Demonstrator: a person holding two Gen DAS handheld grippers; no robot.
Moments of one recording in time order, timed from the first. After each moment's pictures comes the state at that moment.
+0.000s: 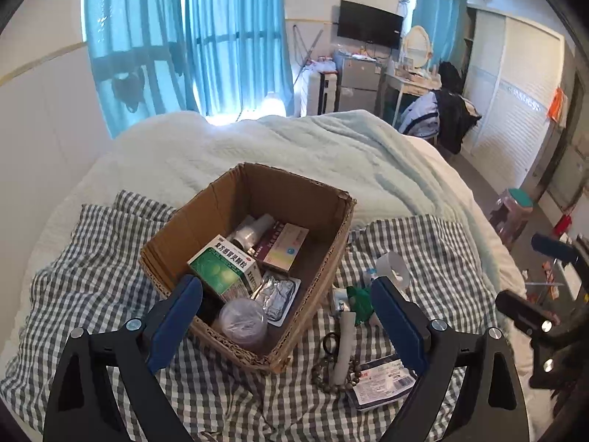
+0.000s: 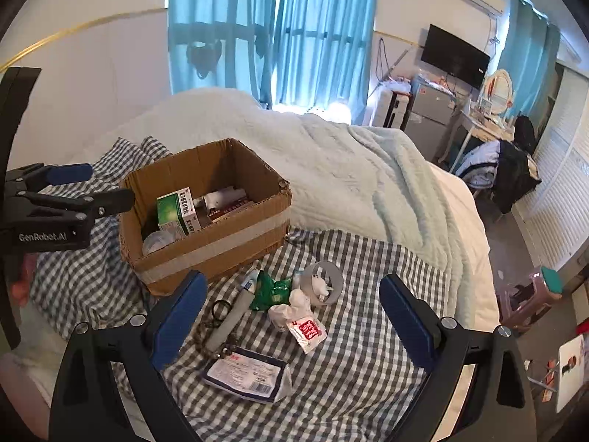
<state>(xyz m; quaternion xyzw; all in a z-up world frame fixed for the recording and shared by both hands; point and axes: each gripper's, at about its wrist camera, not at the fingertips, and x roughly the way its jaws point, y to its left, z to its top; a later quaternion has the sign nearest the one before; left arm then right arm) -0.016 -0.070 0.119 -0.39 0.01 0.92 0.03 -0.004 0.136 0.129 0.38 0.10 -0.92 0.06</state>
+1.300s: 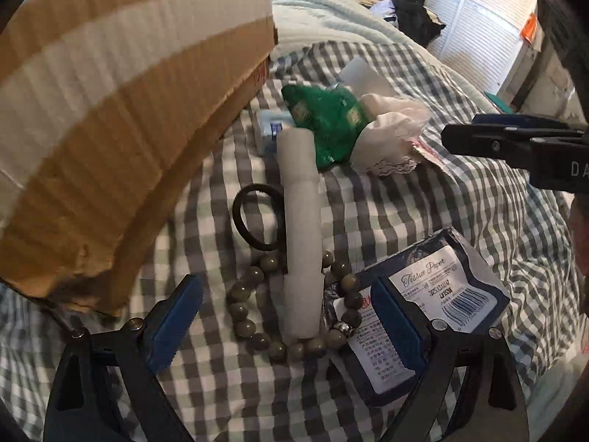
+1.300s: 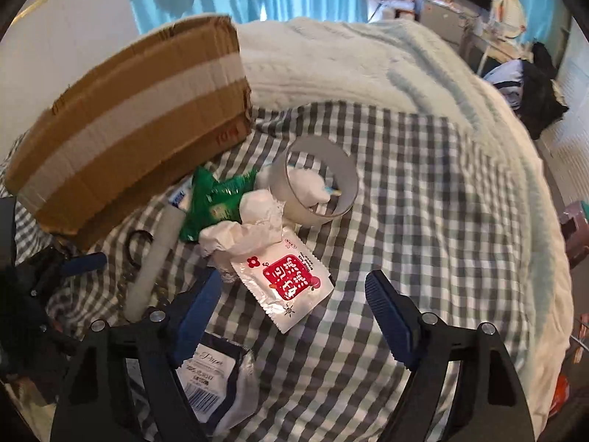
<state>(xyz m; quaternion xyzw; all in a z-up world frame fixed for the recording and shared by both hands) -0.018 -0.001 -0.127 -0.51 0.04 0.85 0.12 -0.070 0.201 -0.083 0.50 0.02 -0.86 0.07</state>
